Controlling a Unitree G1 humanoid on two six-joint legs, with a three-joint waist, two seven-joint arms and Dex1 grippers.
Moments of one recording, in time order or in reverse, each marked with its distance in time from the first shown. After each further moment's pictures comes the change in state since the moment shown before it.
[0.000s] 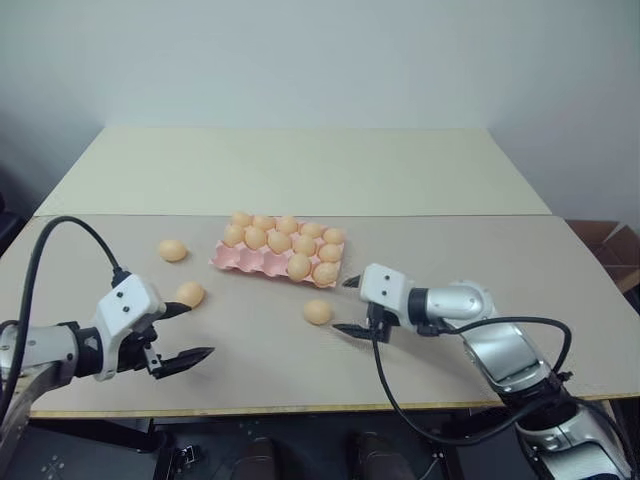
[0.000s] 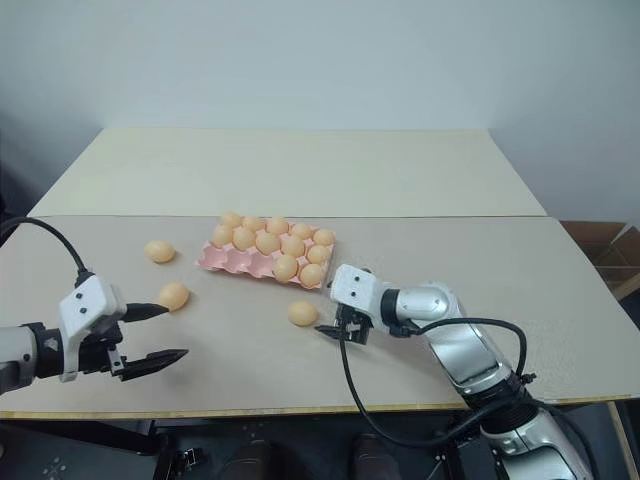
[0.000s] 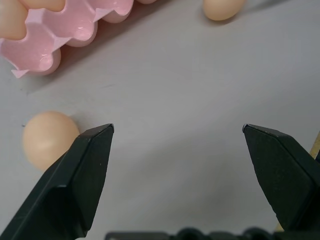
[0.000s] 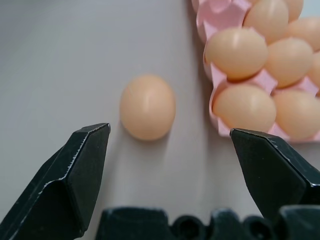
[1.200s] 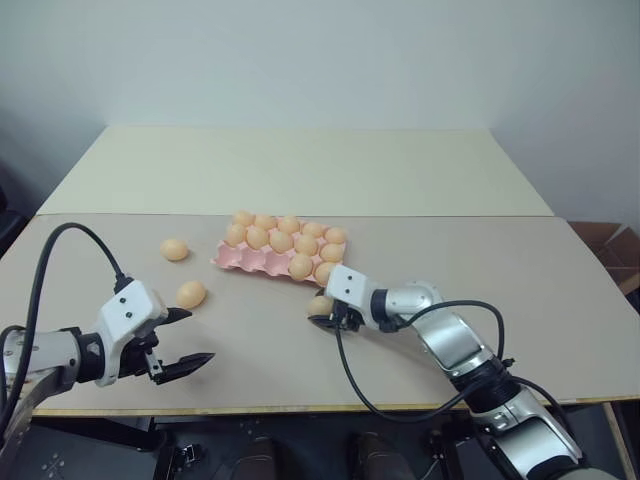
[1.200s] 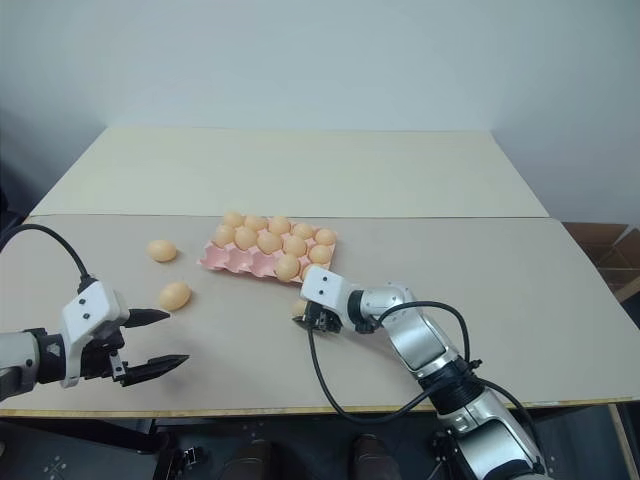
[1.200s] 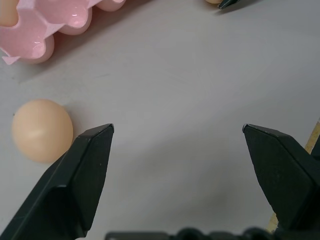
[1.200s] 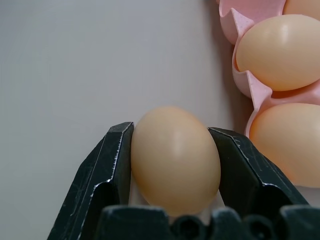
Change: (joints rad) left arm 0.036 -0.001 0.006 -0.015 0.001 0.000 0.014; right arm -0.062 0.146 0.095 0.255 -0.097 -0.081 -0.042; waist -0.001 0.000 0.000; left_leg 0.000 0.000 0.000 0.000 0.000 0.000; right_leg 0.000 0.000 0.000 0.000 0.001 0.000
